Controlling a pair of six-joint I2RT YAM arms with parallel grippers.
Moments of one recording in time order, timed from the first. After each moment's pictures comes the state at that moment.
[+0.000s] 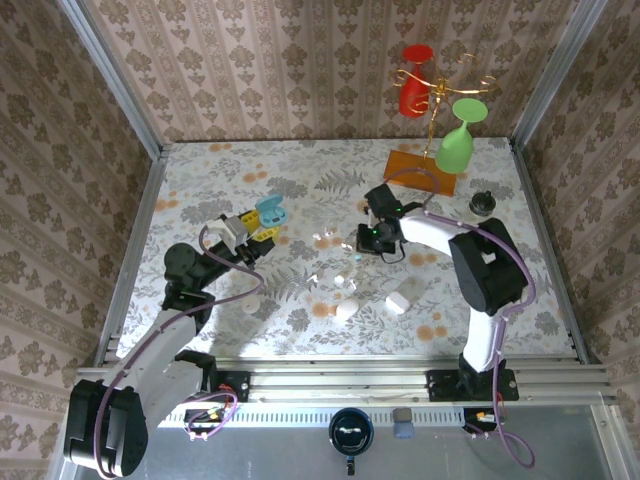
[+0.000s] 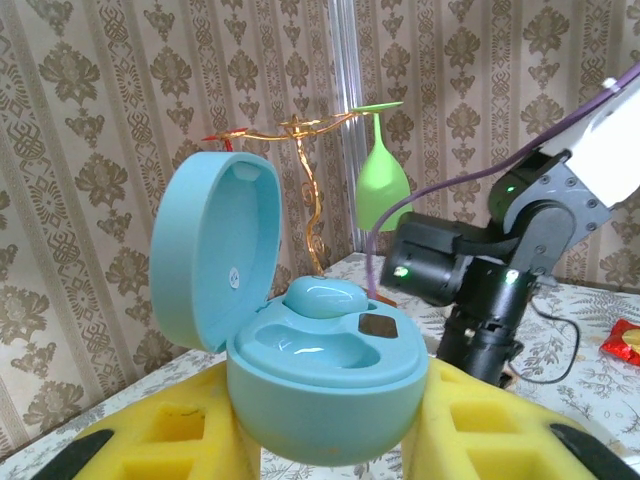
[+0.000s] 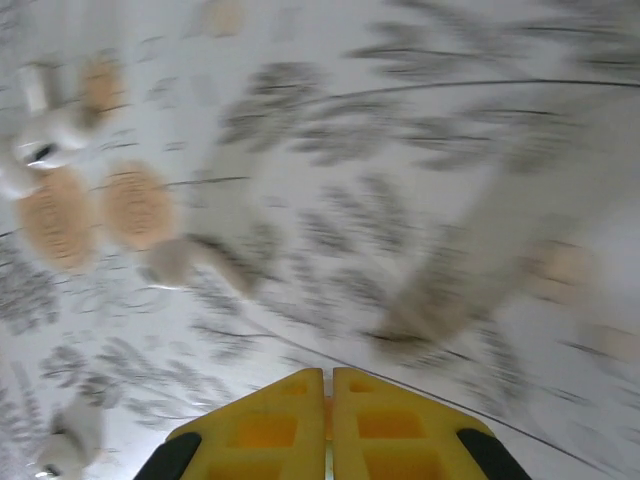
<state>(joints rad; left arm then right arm) -0.30 0.89 0.37 0.74 0.70 -0.01 0.40 1.85 1.14 -0.46 -0.21 0.56</state>
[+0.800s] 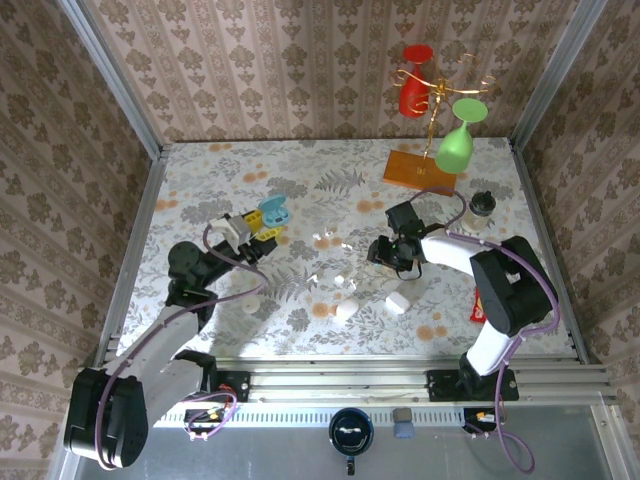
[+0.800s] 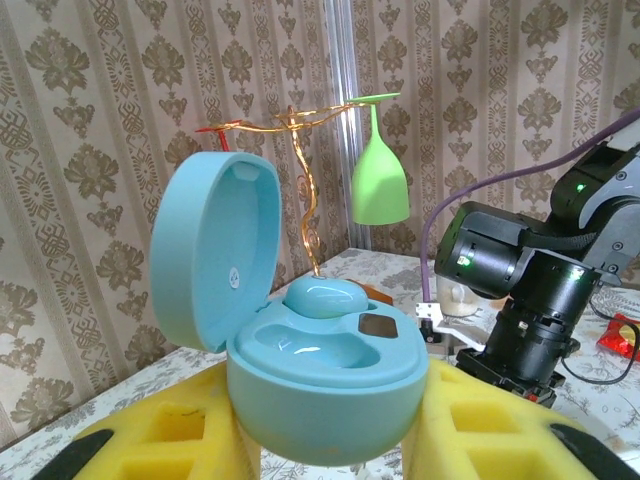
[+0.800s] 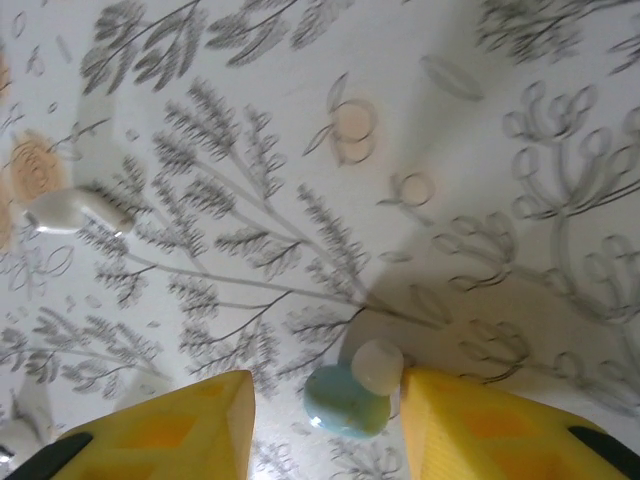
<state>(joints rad) -0.31 0.95 0.37 0.79 0.71 -0.01 0.39 1.70 0.91 -0.32 -0.20 0.68</state>
